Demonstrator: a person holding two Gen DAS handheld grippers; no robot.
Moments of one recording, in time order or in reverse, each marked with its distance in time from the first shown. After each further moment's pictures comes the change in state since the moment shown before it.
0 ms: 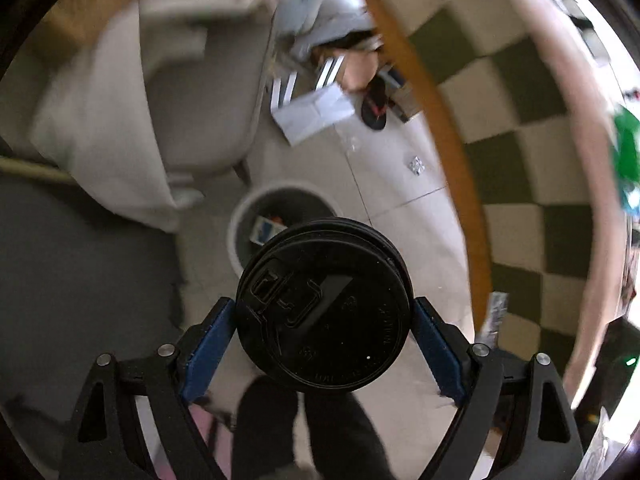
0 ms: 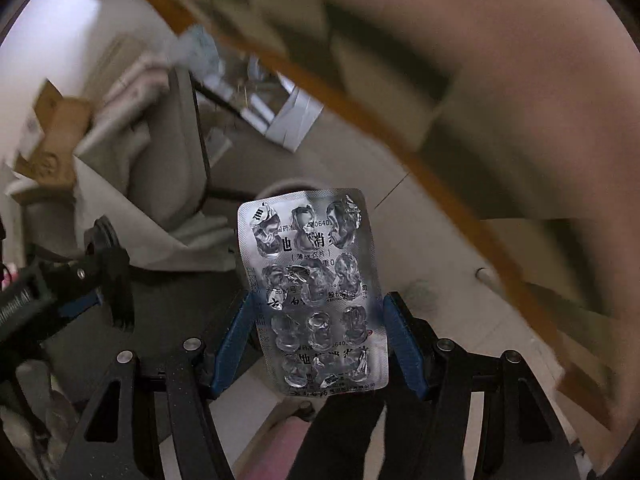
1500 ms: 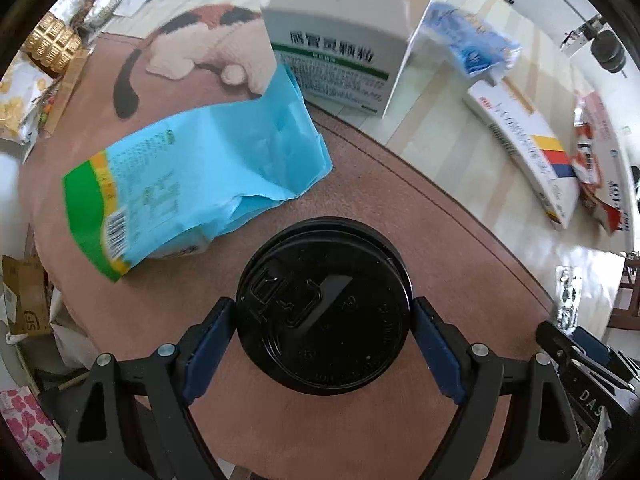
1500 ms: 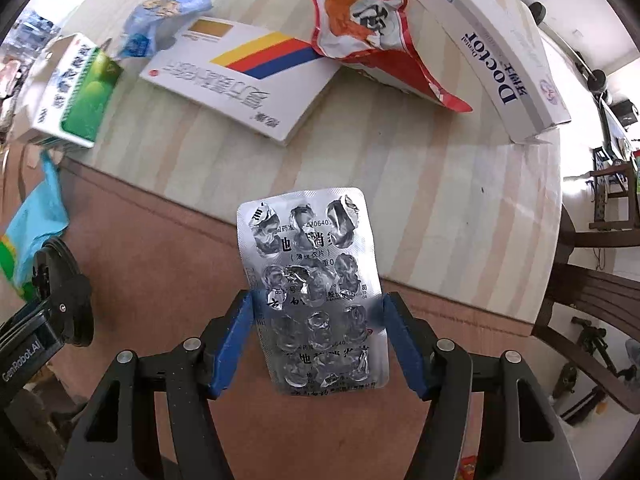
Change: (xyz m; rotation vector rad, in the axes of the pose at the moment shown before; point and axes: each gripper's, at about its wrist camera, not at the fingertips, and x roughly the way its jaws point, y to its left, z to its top) left arm -0.005 -0.514 -0.028 0.637 -0.060 0.264; right arm -0.236 -0.388 0.098 0.477 -0.103 -0.205
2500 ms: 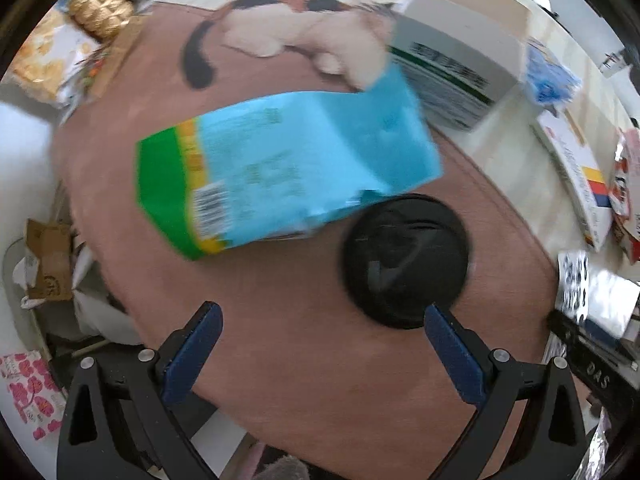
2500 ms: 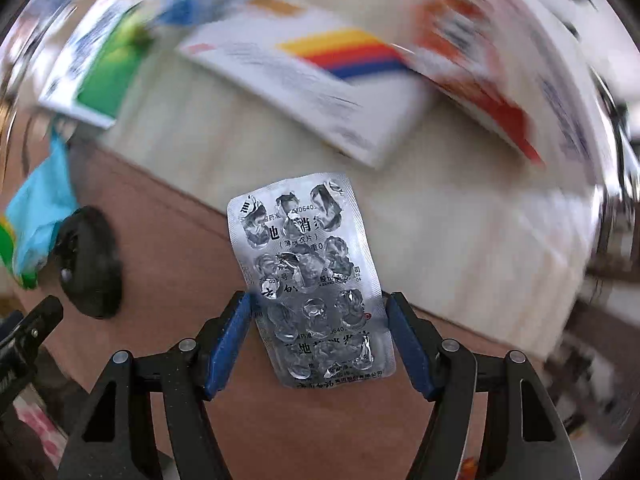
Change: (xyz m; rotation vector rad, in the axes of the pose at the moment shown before) left arm 0.000 0.054 0.001 -0.106 0.061 0.081; right arm 0.023 0.001 0.045 -0.058 0.069 0.011
